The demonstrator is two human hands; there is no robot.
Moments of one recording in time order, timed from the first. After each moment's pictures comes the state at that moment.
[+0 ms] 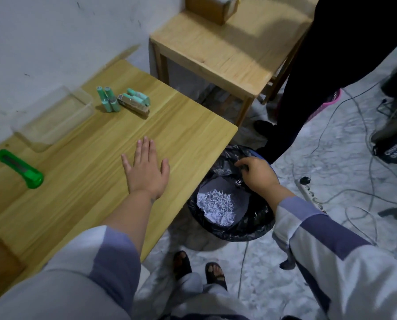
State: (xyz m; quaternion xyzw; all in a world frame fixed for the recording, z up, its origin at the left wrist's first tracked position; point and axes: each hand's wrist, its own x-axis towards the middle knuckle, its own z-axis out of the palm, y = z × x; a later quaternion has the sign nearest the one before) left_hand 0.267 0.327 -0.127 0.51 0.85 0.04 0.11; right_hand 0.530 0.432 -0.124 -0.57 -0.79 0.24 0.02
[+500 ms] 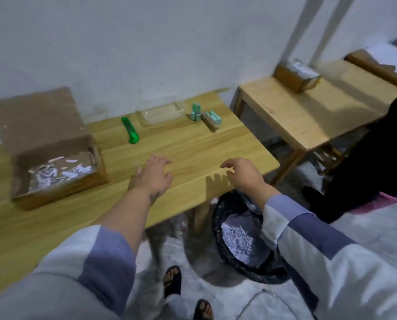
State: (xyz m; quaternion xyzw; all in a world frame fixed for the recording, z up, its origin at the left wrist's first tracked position) left_hand 0.271 0.187 -0.037 0.34 0.91 0.18 0.16; right_hand 0.435 0.374 -0.021 -0.32 -0.91 0.25 0.00
